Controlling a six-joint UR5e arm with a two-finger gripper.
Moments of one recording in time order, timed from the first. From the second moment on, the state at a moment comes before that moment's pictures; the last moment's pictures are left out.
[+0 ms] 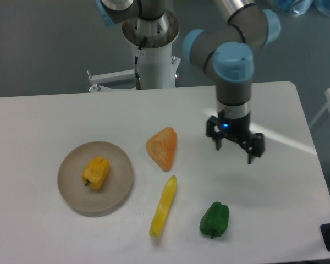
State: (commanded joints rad) arm 2.39 -1.99 -1.40 -0.96 1.58 1.21
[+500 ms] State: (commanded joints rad) arm 2.39 -1.99 -1.40 -0.96 1.58 1.21
